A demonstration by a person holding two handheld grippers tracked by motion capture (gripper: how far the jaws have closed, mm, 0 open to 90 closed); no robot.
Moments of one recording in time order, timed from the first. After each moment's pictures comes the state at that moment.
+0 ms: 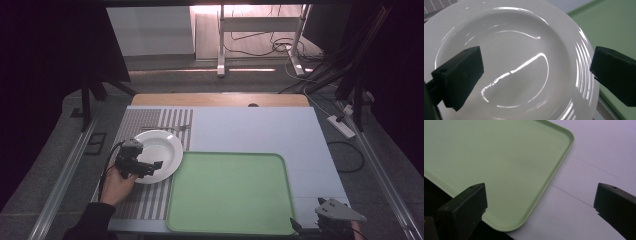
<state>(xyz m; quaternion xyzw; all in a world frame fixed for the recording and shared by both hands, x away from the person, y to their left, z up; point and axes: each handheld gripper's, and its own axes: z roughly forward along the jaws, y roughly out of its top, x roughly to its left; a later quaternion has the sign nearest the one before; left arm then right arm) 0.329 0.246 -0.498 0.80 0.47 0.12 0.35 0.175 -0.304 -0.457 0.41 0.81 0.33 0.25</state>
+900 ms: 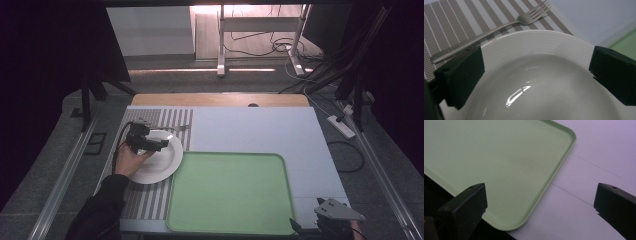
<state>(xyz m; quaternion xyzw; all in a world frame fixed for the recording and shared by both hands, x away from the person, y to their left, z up) 0.410 0.246 -0.502 0.80 0.47 0.13 0.34 0.175 -0.303 -0.457 0.41 0.82 0.33 0.24</state>
